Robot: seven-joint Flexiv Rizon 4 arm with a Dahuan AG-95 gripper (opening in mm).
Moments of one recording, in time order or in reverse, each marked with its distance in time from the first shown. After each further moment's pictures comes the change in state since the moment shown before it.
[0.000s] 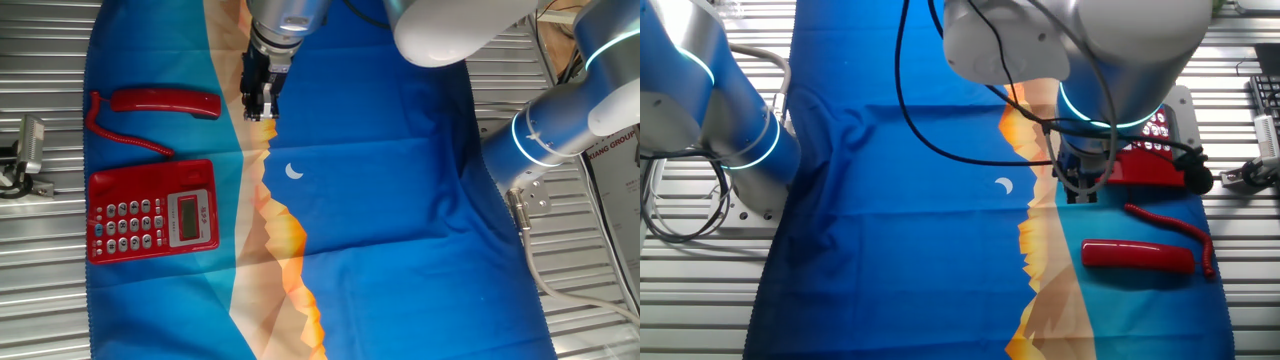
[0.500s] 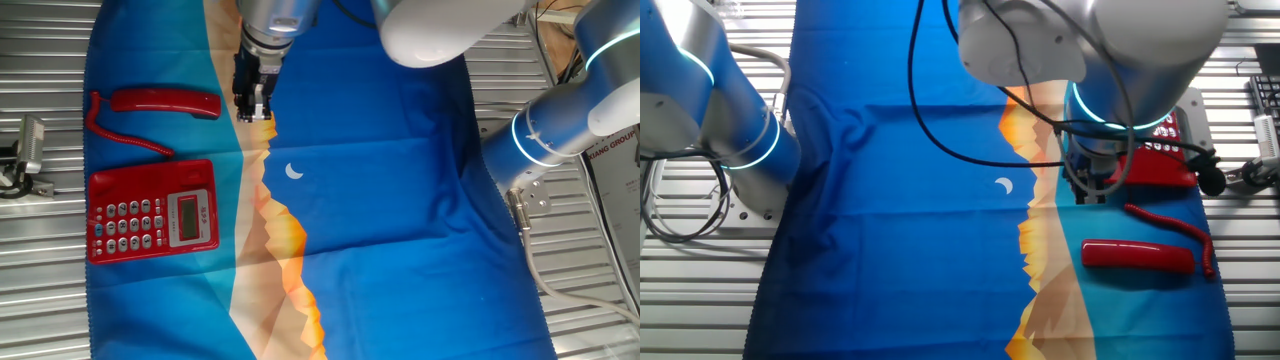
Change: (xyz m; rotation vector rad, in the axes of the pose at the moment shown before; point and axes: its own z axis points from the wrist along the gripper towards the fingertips) arm -0.012 0.002 0.006 -0.009 0.007 -0.005
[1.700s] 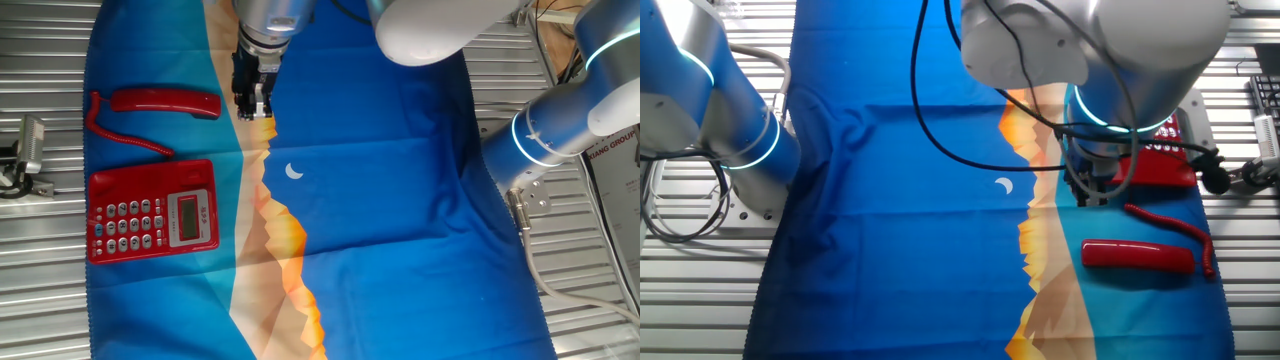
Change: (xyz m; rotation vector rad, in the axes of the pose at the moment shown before) arm 0.006 -0.008 -0.006 0.026 0.041 -0.041
